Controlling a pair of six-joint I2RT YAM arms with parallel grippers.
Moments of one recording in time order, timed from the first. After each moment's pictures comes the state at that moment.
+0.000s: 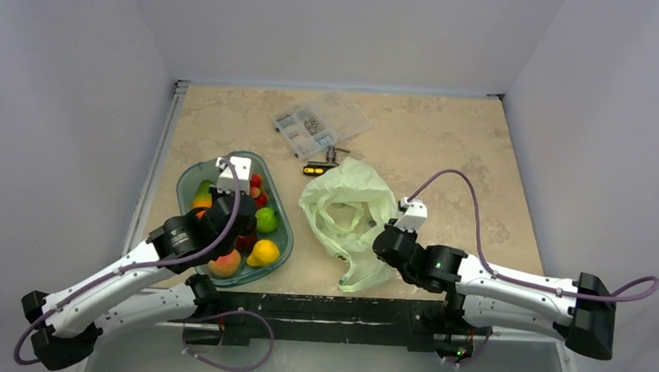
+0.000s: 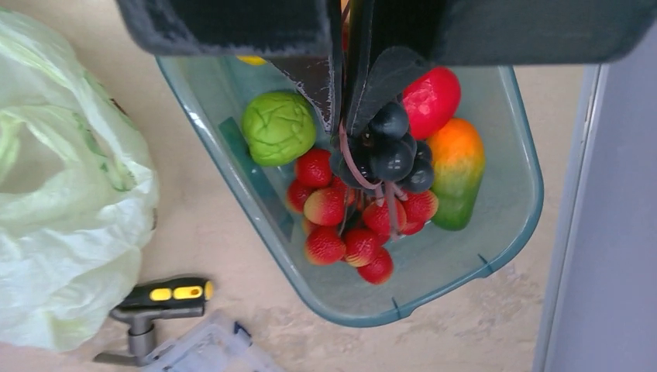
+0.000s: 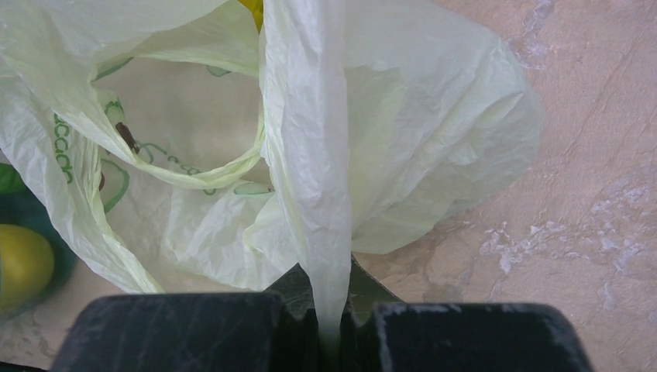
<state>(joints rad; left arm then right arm) -0.94 0.73 0.86 -0.78 -0.83 -0.41 1.15 0.91 0.54 -0.50 0.72 1.02</state>
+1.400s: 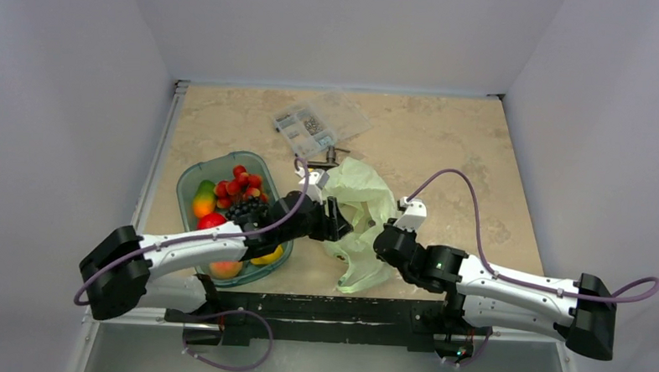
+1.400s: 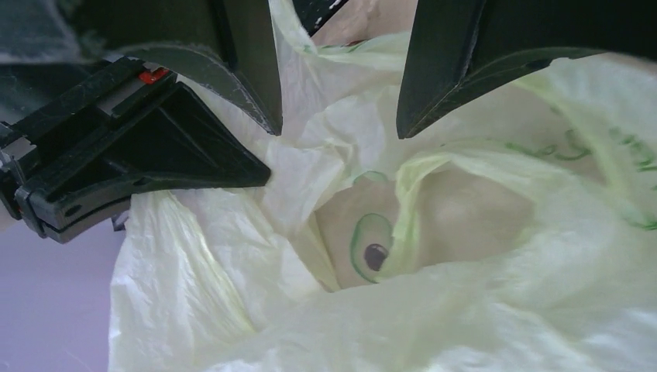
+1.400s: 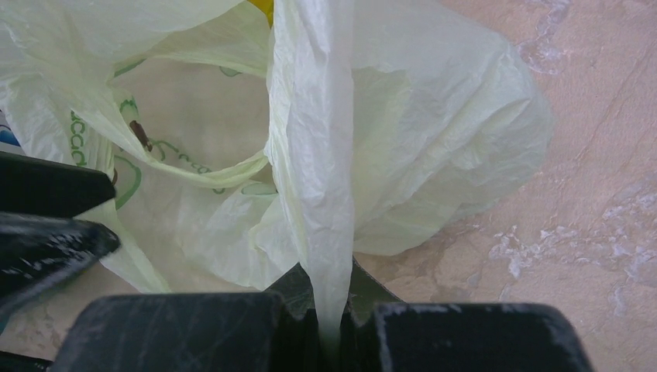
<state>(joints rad) -0.96 1.21 0.65 0.06 -0.07 -0.81 1.15 0.91 0.54 -0.48 0.71 1.00</state>
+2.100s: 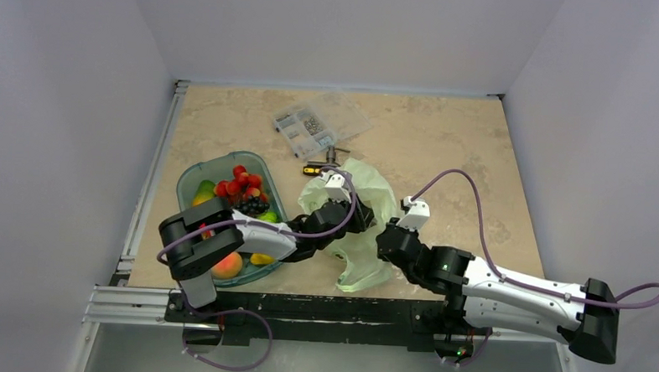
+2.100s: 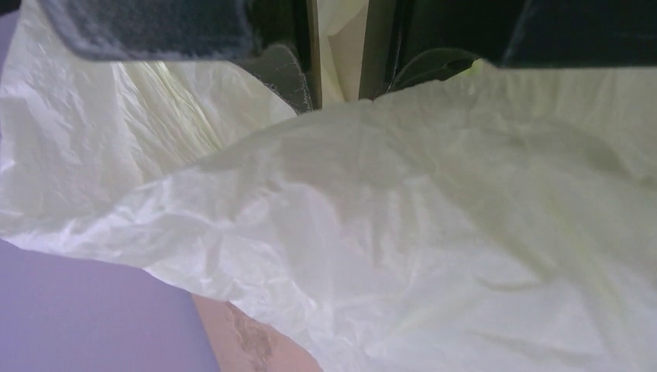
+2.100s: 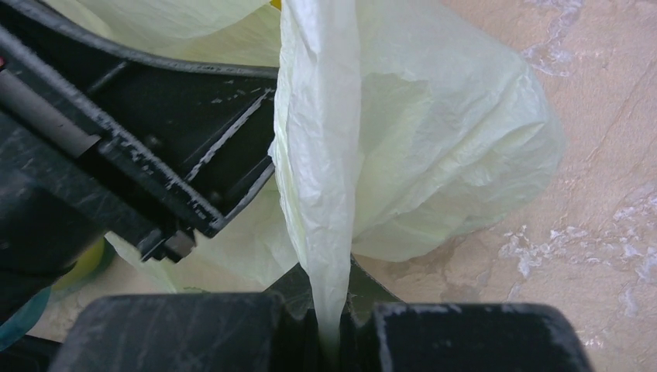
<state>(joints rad) -1.08 1.71 0.73 0.69 -0.35 -0.84 1.15 0.86 0.54 -0.48 0.69 1.00</state>
